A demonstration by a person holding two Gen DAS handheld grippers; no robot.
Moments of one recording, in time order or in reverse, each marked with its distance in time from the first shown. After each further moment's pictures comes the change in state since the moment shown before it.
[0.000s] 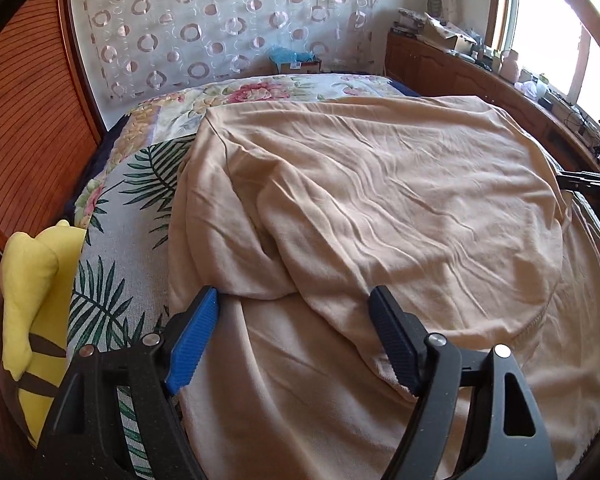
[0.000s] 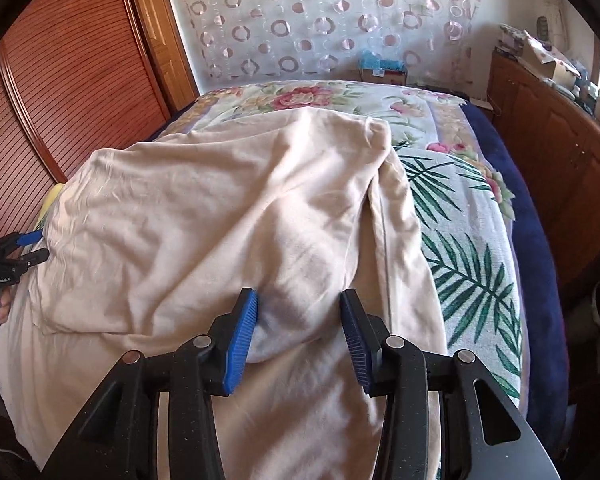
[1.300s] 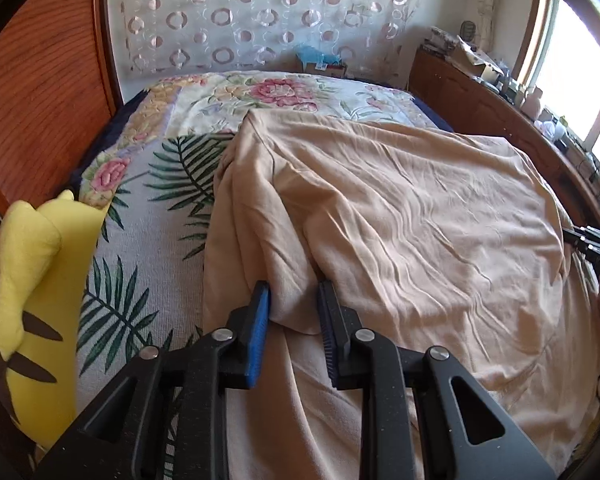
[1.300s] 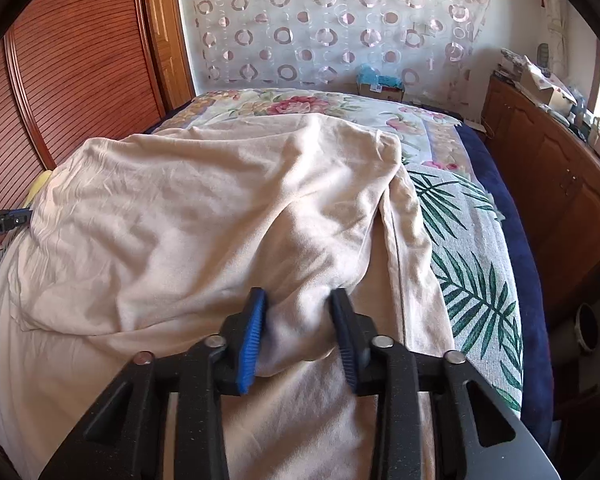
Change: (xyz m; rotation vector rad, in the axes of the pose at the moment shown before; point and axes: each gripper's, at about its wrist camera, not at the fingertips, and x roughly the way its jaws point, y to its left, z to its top) left arm 0.005 0.028 0.013 -0.132 -0.003 -0.018; right arm 0.008 0.019 -0.006 -0.078 -0.042 -0.065
